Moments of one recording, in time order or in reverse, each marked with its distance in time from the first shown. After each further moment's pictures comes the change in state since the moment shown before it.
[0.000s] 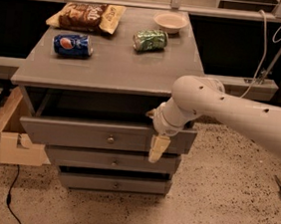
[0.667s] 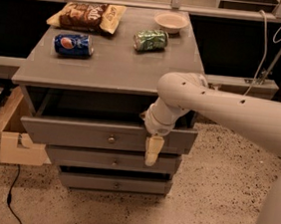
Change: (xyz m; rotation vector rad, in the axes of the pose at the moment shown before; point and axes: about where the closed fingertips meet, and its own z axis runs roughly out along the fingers) arm -0.005 0.007 0.022 -0.112 0.061 -0.037
